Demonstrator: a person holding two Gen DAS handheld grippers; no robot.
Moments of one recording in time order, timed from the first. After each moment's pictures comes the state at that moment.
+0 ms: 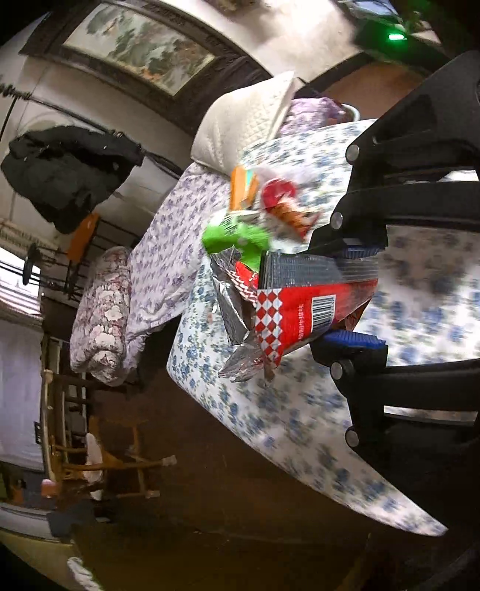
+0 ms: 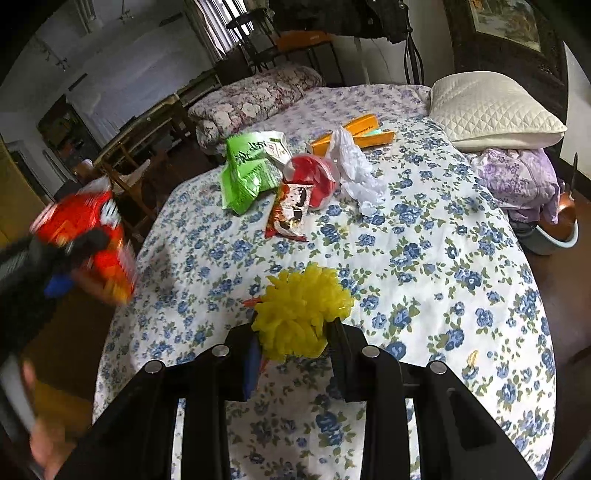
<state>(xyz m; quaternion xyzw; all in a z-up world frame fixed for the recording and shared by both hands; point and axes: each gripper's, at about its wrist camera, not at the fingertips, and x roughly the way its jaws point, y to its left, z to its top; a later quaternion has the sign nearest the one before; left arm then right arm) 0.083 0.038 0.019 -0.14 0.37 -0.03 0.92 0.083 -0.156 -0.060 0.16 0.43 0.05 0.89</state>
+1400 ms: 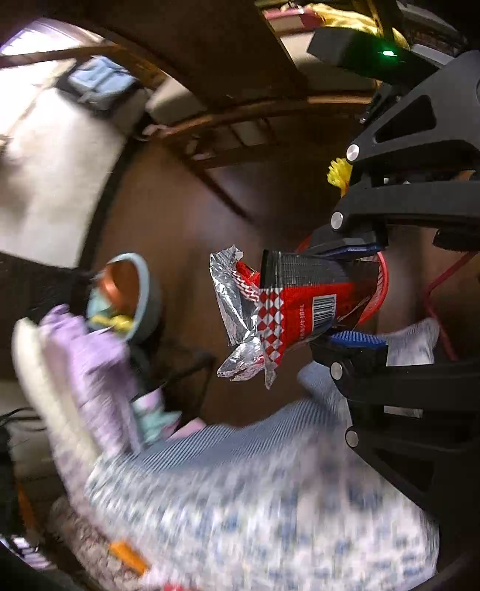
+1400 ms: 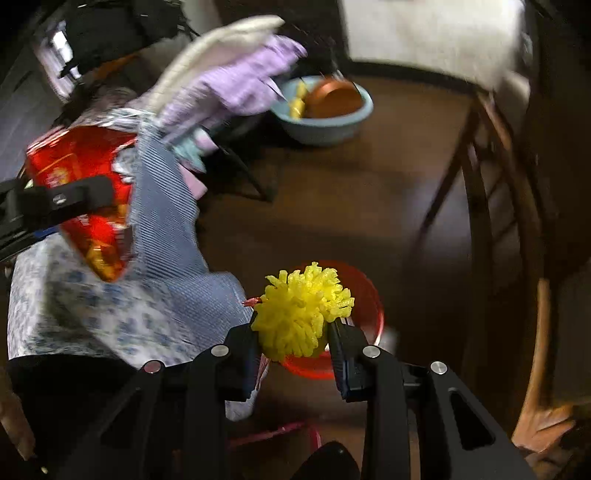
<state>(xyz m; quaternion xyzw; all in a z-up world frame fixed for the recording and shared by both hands) -0.100 -0.392 -0.094 0.13 0.52 -0.36 0.77 -0.235 -0.476 -0.175 0.27 0.50 -0.21 0.80</state>
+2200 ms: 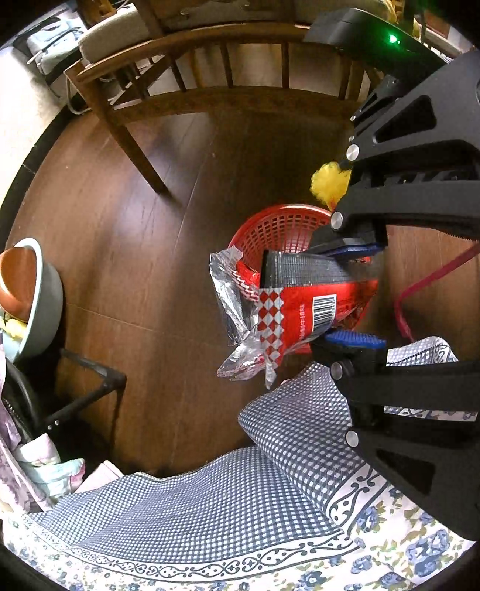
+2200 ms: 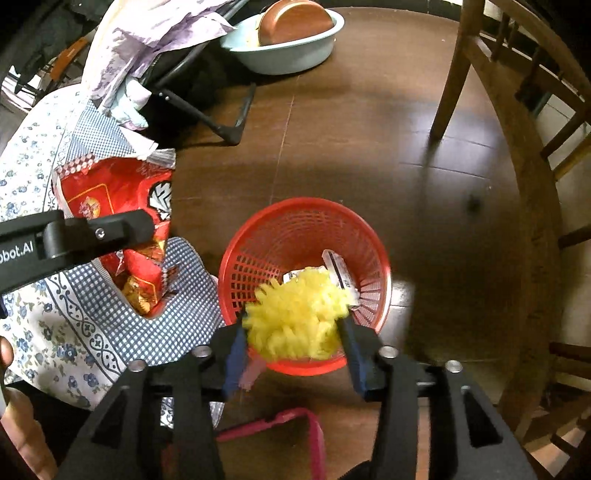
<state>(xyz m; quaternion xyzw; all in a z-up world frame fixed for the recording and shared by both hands) -0.079 -0.439 -0.236 0.17 0.63 -0.32 0.68 -0.222 -0.508 -0.295 0.33 0.55 -0.21 0.74</state>
